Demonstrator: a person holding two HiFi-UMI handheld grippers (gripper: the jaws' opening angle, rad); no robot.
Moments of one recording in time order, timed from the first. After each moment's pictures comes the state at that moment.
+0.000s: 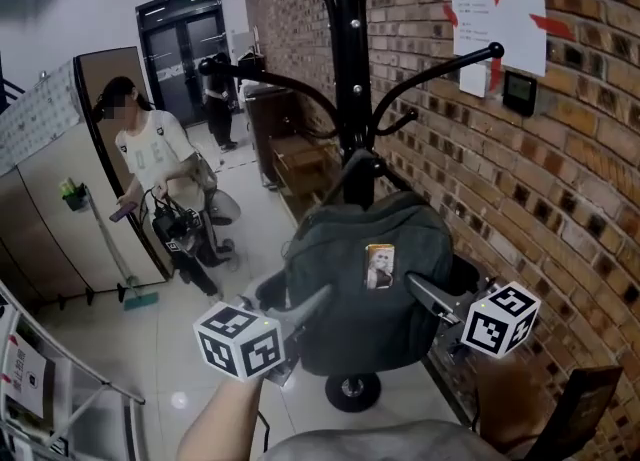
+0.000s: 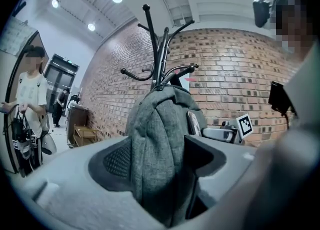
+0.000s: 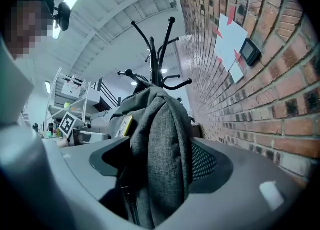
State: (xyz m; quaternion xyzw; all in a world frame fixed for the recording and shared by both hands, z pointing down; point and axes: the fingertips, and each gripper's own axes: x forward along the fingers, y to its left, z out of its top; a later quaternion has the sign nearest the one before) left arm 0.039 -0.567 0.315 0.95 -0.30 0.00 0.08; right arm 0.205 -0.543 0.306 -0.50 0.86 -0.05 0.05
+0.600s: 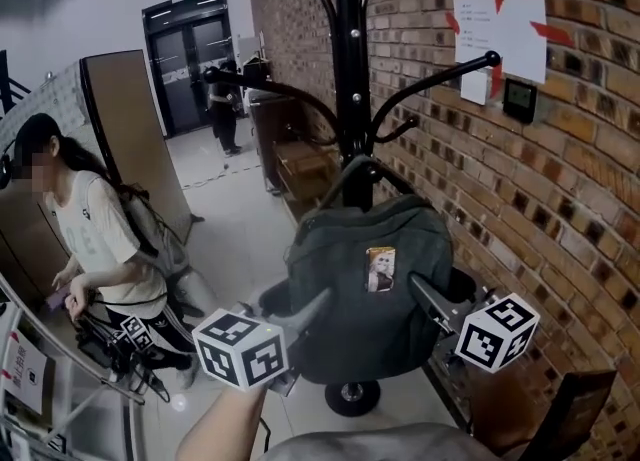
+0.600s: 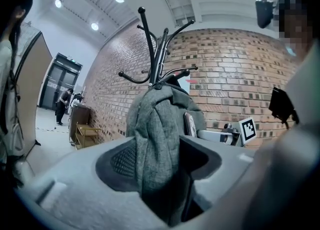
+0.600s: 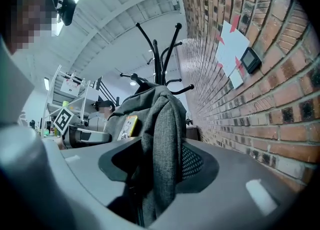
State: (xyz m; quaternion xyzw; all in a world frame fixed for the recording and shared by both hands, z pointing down) left arm 0.045 -0.551 0.301 0.95 -0.31 0.00 0.10; right arm 0.200 -0.531 0.291 -0.52 0.85 -0.03 0.05
